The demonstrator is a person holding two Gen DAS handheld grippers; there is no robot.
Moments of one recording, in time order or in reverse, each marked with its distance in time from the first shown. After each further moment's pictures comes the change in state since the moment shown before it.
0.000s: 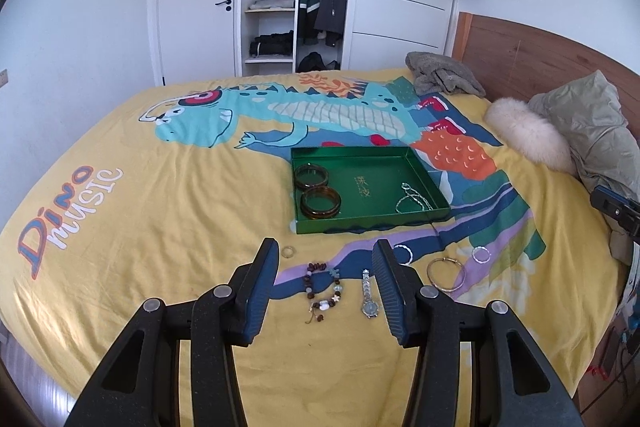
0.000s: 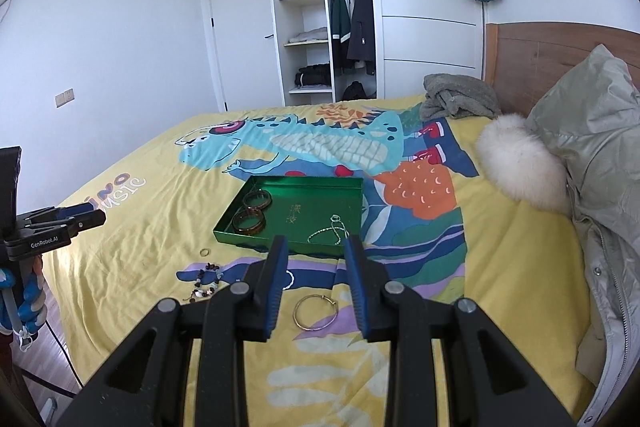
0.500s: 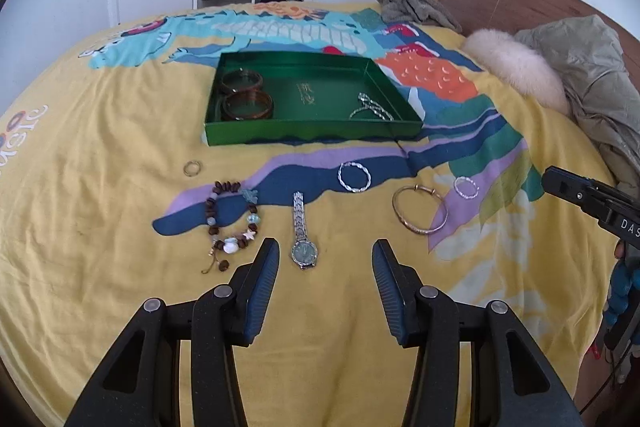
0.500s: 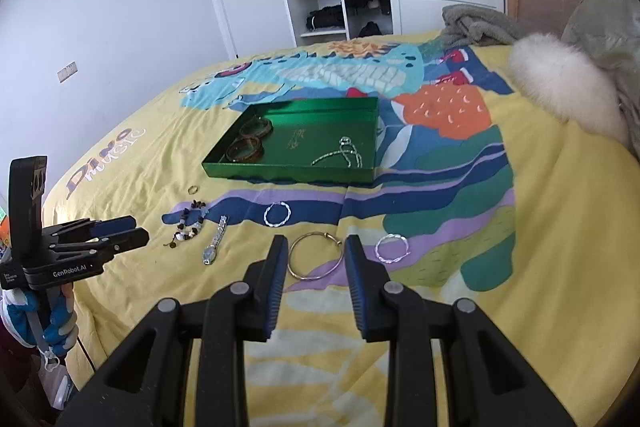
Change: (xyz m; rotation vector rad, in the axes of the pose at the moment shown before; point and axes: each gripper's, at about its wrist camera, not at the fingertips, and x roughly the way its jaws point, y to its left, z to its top) left arm 0.122 -0.050 -0.073 -0.003 0.201 -0.141; right arm 0.094 -0.030 -0.069 0.035 0.199 0.100
